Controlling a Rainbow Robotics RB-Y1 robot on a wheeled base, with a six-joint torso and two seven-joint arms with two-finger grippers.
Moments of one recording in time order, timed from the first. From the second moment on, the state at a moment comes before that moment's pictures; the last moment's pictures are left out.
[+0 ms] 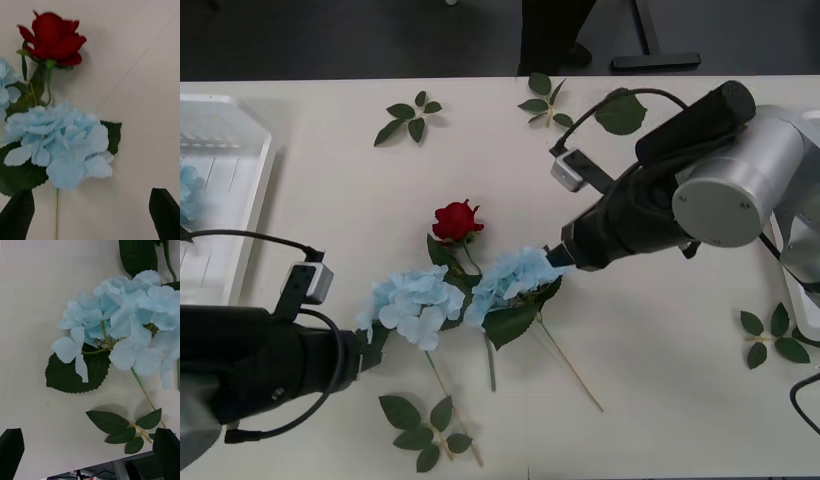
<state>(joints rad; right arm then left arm) -0.58 -0.69 0.50 -1.95 -0.90 1.40 1.45 0.10 0.95 -0.38 -2.47 0.56 1.32 -0.79</state>
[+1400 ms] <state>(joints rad) -0.47 -0.58 0.86 -1.80 -0.49 1.21 1.24 -0.12 0.63 -0.70 -2.01 0.28 1.19 -0.49</state>
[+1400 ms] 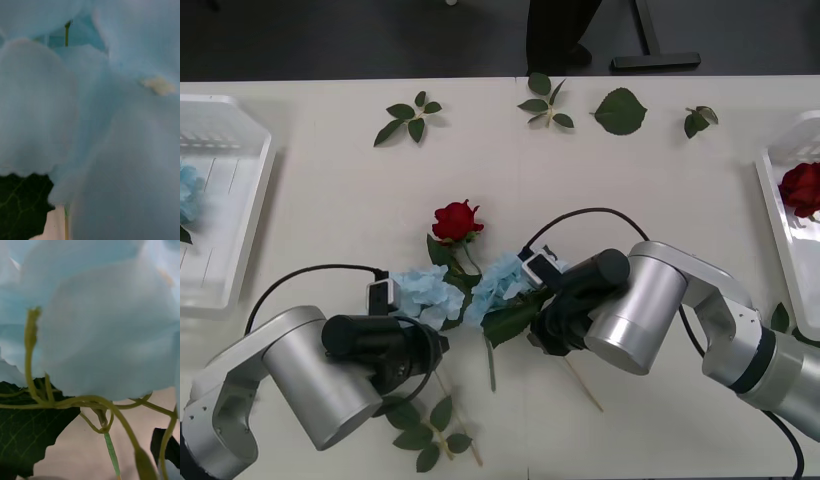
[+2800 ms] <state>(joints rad) -0.51 -0.57 0.41 -1.76 -0.81 1.08 1.54 -0.24 0.96 -0.31 -2.25 0.55 1.38 -0.67</state>
